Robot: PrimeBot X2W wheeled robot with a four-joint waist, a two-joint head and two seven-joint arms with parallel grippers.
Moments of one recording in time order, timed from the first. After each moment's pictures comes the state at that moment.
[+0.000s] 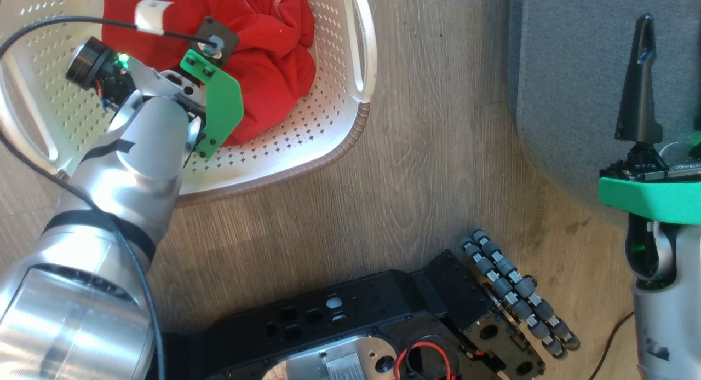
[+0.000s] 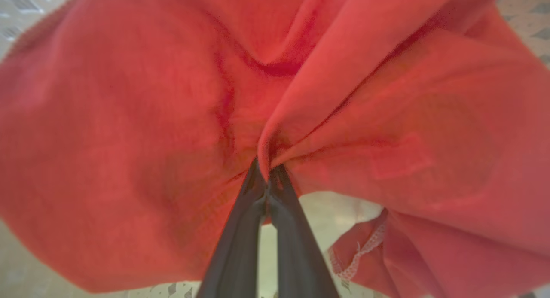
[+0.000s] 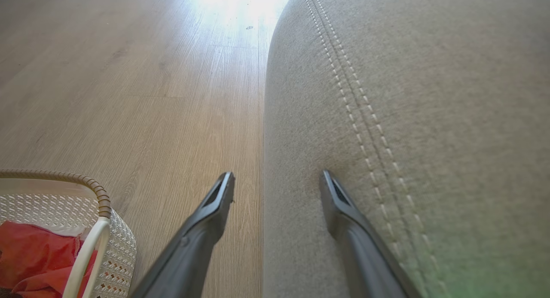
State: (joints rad) left arm -1.16 0.07 -0.63 1.30 0.00 -0.01 0.06; right arm -0.32 -0.12 -0.05 -0.13 0.23 0.12 -0.28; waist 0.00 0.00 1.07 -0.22
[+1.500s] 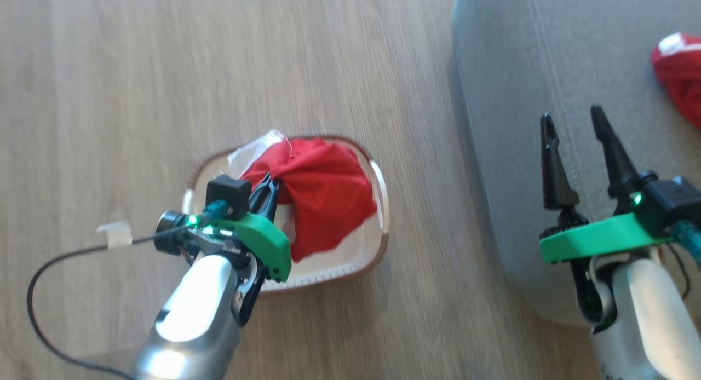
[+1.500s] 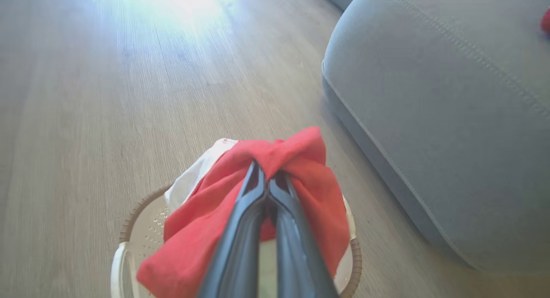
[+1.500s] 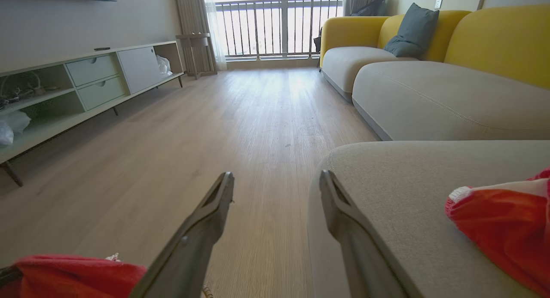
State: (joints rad) left arm -0.52 0.04 -0.42 0.74 -0.31 -0.02 -0.25; right arm -0.23 -0.10 0.02 0.11 0.18 0.12 -0.26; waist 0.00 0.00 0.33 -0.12
